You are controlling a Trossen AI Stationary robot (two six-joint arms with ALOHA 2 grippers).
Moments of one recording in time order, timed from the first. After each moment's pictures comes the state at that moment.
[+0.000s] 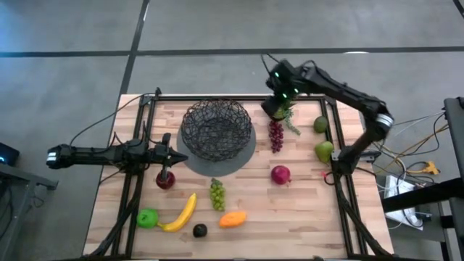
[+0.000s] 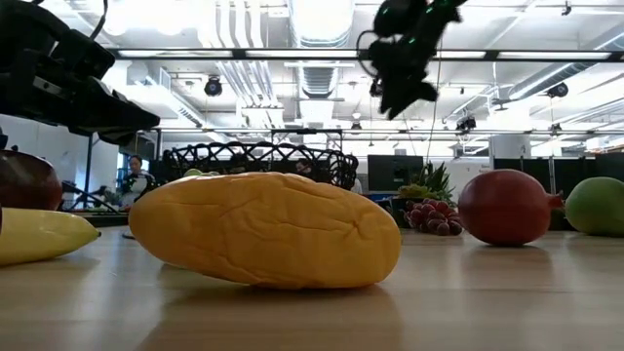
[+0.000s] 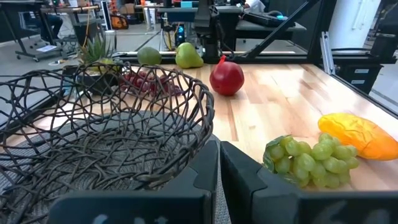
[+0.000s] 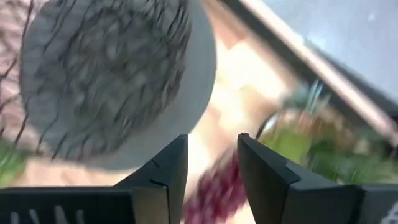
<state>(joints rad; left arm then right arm) 0.03 0.24 0.00 0.03 0.00 0.01 -0.60 1.60 1.56 -1.02 -0.13 0.17</state>
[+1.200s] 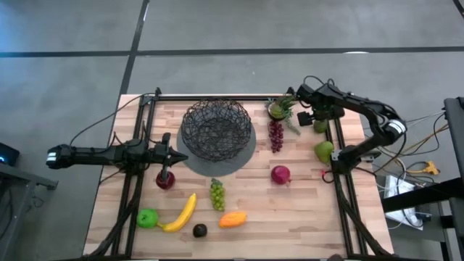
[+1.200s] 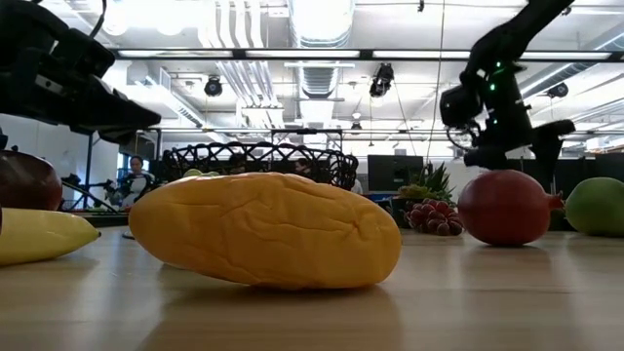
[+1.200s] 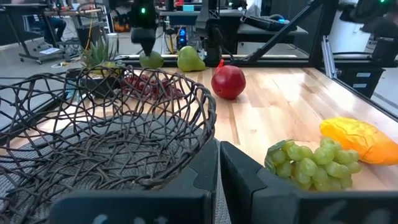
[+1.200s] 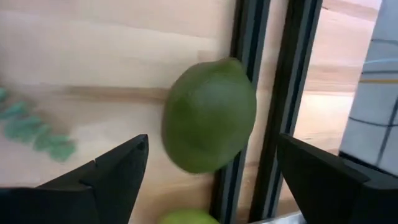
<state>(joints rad) 0.03 0.24 0.00 0.04 -0.01 0.00 -0.91 1.49 0.96 -1.13 0.29 0.57</state>
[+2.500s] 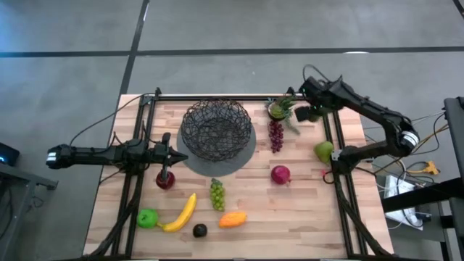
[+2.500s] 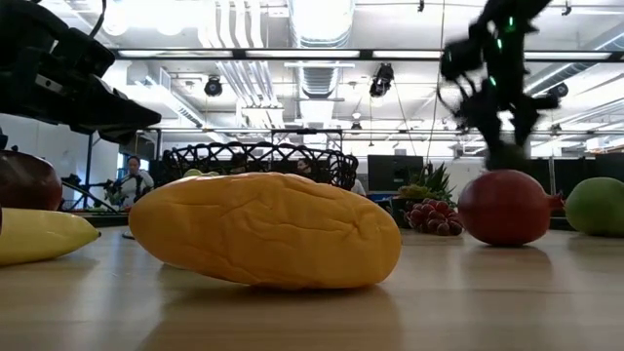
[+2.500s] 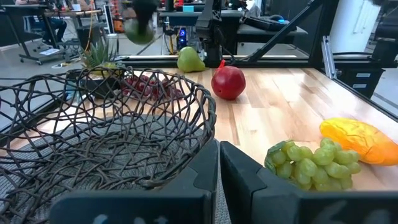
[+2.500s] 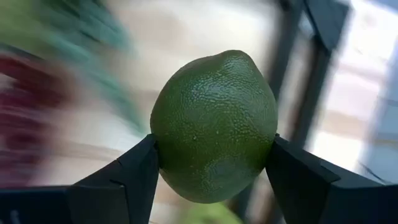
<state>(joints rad) 0.03 0.24 0.00 0.04 -0.01 0.01 -0.79 1.30 1.11 -1.16 0.21 0.47</state>
